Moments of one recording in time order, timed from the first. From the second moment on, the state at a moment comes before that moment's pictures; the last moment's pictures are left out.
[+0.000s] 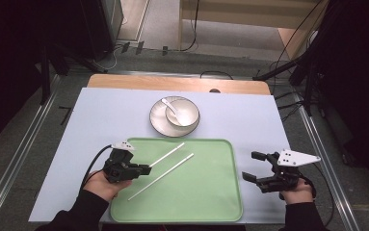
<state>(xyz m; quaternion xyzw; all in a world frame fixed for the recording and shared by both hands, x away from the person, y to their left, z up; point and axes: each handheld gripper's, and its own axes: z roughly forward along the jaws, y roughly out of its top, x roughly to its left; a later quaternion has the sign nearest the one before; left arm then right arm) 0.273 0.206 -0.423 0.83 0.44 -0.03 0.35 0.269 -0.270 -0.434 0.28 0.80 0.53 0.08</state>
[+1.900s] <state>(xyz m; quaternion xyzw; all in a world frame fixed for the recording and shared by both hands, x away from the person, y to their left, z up) 0.267 0.258 -0.405 0.82 0.40 0.05 0.40 0.272 -0.268 -0.433 0.27 0.80 0.53 0.08</state>
